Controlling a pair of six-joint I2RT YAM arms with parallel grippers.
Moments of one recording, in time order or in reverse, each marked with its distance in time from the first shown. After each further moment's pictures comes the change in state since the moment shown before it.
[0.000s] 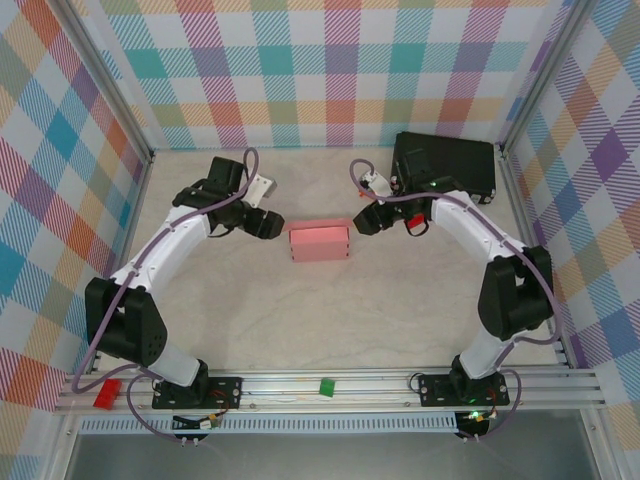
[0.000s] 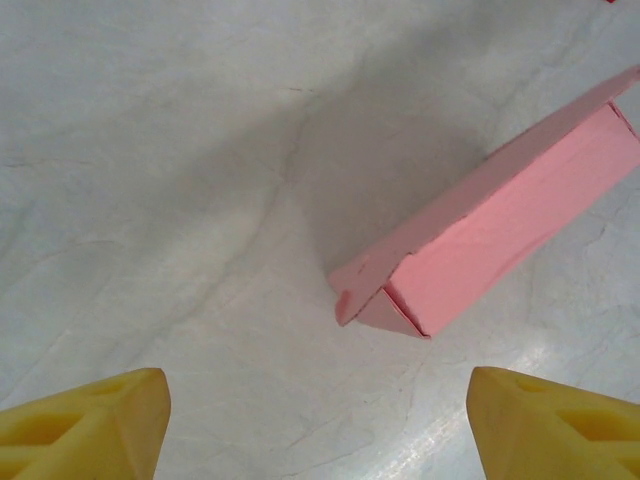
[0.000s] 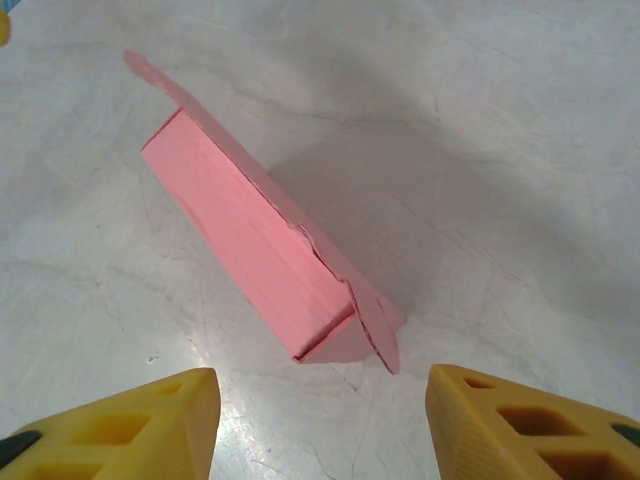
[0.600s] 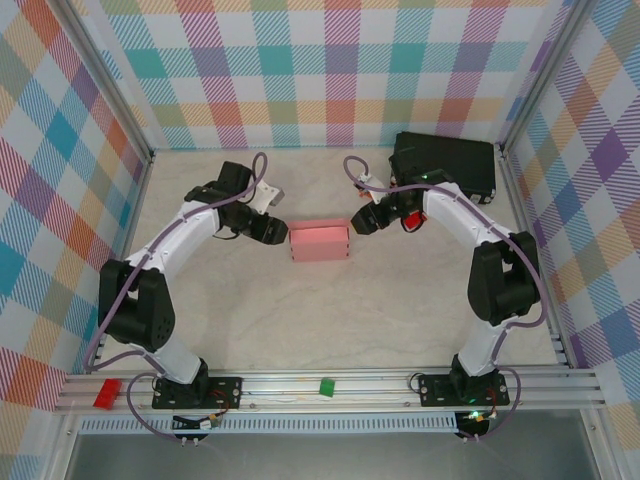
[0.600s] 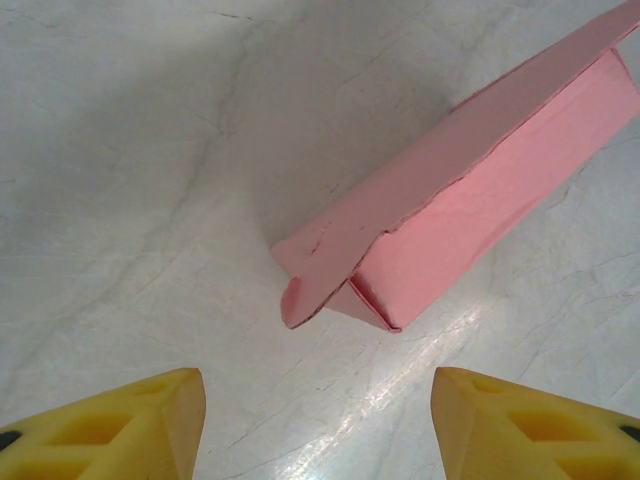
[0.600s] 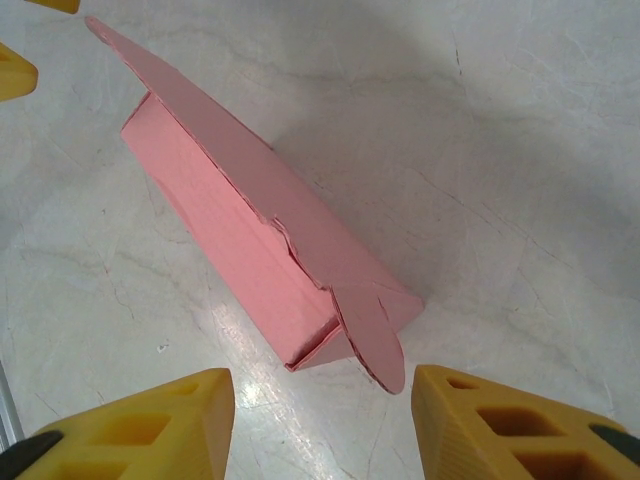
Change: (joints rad) left arm 0.000 0.105 0.002 -0.028 0.119 -0.011; right arm 0.000 0.103 0.076 -0.084 -0.018 0.011
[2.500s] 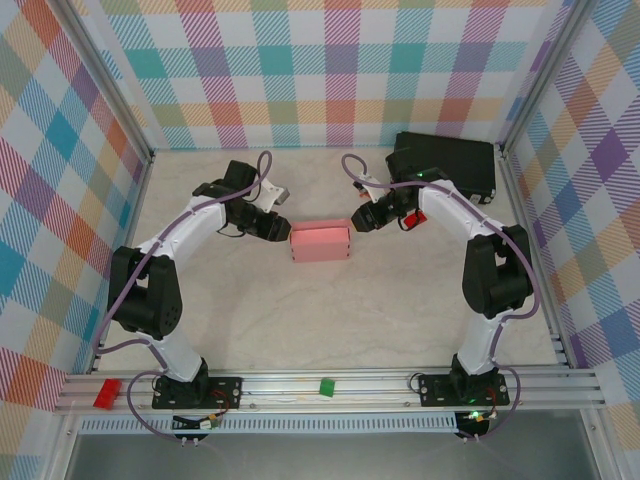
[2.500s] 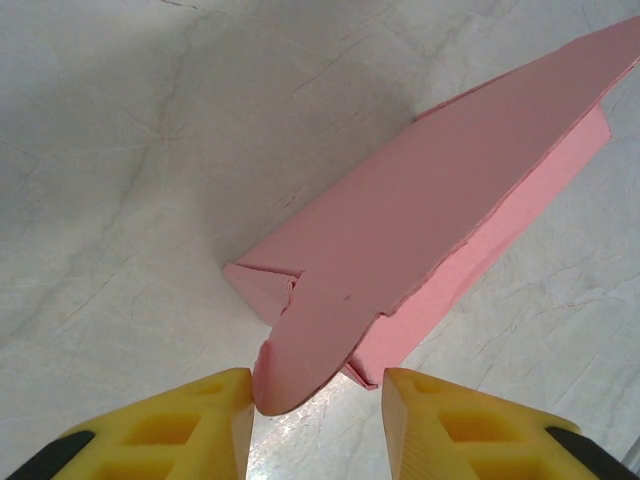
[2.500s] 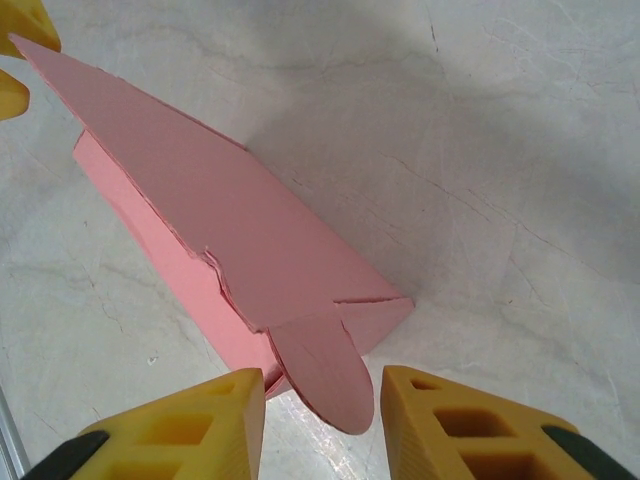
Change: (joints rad) left arm 0.000 0.082 0.037 0.007 0.089 -0.038; right arm 0.000 0.057 0.035 -0.009 0.021 0.056
